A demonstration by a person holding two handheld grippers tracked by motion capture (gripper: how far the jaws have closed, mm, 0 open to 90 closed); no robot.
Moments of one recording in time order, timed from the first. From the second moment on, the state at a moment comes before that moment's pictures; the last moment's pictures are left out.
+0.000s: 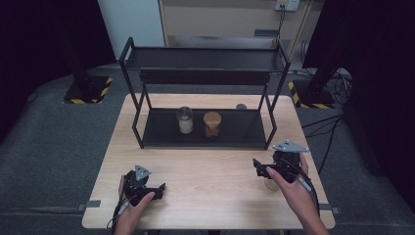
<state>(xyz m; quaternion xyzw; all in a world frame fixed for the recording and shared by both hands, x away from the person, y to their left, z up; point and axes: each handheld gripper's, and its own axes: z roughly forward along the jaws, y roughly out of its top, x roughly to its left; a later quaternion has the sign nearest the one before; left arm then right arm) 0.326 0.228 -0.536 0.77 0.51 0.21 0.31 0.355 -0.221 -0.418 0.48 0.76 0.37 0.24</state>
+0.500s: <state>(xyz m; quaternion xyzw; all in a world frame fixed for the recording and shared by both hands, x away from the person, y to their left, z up) 0.326 0.228 -0.536 0.77 0.51 0.21 0.31 0.347 -0.236 -0.422 0.49 0.76 0.36 0.25</state>
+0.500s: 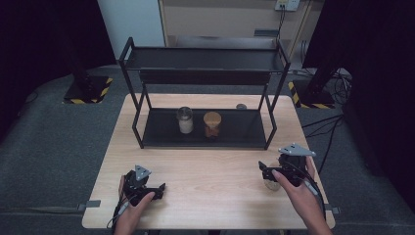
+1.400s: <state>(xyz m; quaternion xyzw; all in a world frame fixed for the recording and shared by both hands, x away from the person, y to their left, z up) 0.326 0.228 -0.536 0.77 0.51 0.21 0.31 0.332 -0.270 -0.436 0.52 0.74 0.34 0.25</state>
